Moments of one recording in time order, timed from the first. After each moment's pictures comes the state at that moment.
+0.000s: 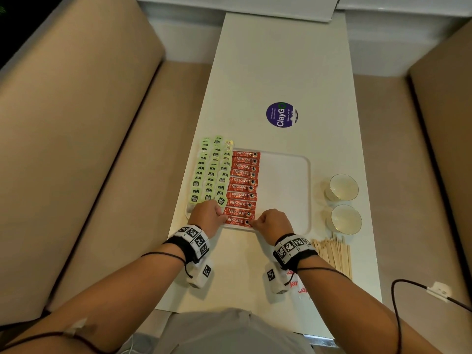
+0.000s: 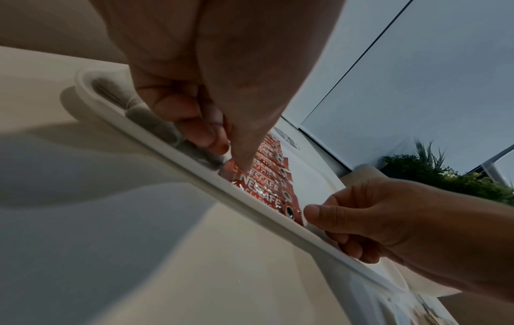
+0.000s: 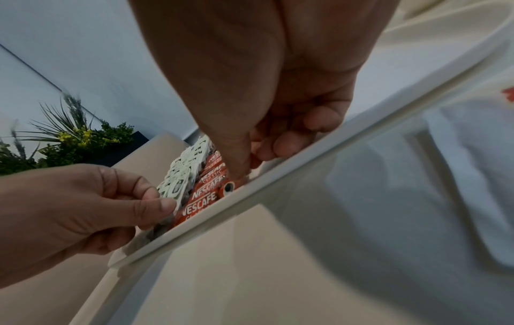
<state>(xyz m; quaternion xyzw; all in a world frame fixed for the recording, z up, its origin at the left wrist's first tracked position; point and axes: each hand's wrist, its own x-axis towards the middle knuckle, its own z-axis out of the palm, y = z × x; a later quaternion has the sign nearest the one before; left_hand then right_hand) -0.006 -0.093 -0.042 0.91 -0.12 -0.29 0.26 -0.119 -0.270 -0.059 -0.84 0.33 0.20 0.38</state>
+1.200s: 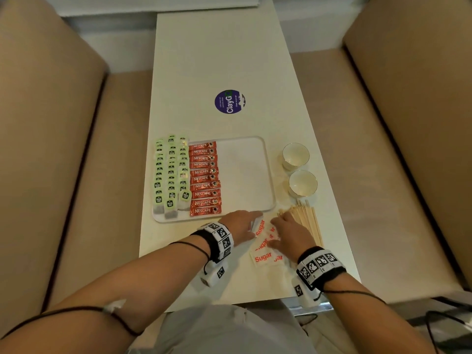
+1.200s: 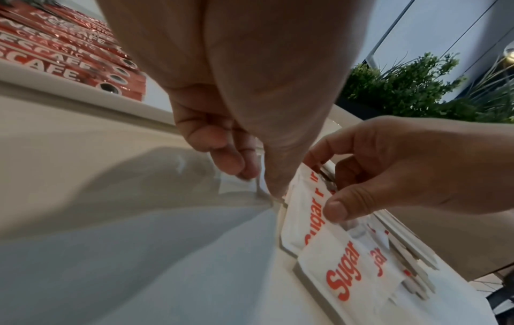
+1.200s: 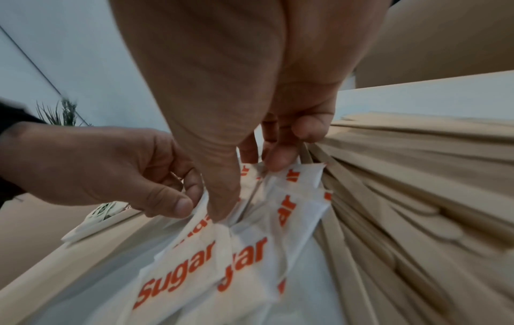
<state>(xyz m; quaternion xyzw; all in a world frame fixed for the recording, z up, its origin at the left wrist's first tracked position) -0.111 -0.191 -0.046 0.77 -0.50 -0.38 0.07 -0.277 -0.304 -0.049 -0.88 0.31 0.18 0.30</state>
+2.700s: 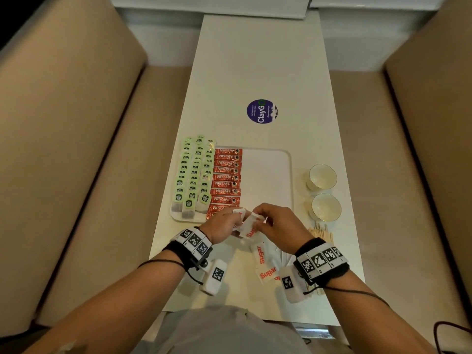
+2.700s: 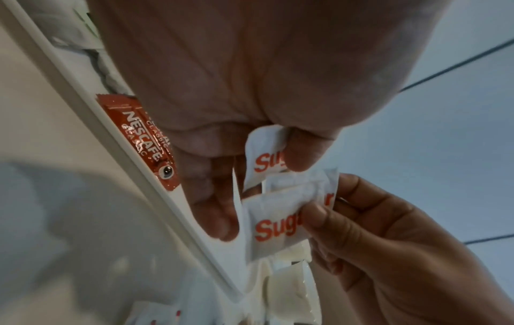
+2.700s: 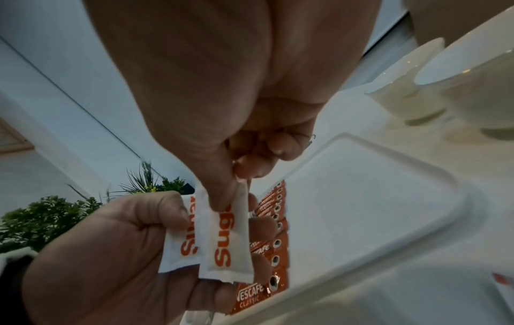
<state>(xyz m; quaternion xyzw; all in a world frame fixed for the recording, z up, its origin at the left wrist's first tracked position) -0.067 -0.144 0.012 0.69 -0.11 -0.53 0.48 -0.183 -0.298 0.024 -0.87 0.17 0.10 0.44</state>
